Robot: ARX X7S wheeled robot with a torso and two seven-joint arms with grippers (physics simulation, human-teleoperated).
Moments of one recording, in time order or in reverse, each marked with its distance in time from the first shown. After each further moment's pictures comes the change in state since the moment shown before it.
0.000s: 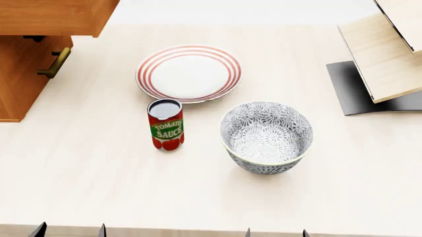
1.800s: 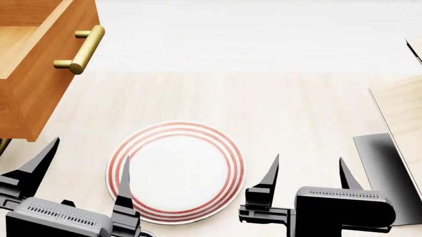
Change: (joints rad) left arm -0.207 -0.183 0.311 0.308 0.060 -0.178 -0.155; right arm 0.228 0.151 -0.091 -0.262 0.053 0.340 0.214
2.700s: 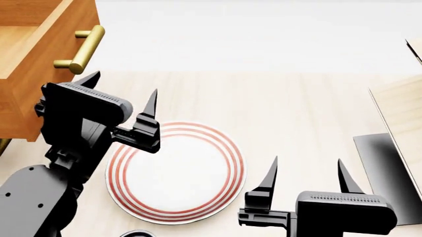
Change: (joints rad) left arm -0.522 0.068 -0.019 -0.426 -0.210 -0.224 0.191; right arm -0.015 0.031 -0.020 0.014 0.039 -0.052 0.012
